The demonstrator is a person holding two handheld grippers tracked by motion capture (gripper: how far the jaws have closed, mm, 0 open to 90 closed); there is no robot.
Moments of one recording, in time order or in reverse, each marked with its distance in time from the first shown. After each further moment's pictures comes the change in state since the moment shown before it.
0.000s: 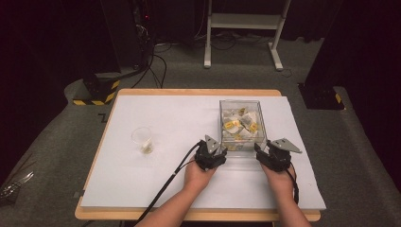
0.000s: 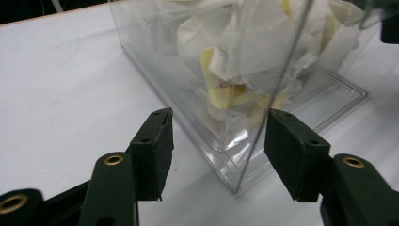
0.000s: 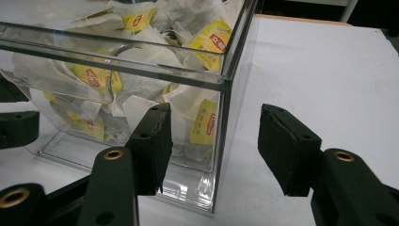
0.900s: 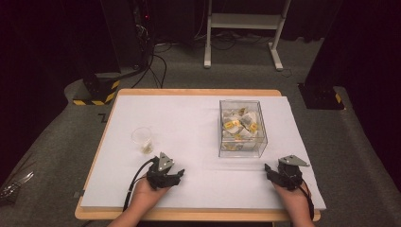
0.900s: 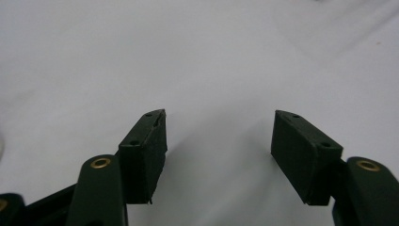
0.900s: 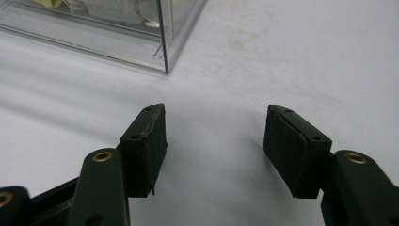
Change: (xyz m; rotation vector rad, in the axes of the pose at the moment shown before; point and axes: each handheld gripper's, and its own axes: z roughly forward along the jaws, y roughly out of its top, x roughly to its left) left arm 0.108 -0.016 -0.124 0.193 0.030 0.076; right arm -0.023 -0.048 -0.026 0.216 -0.045 -0.044
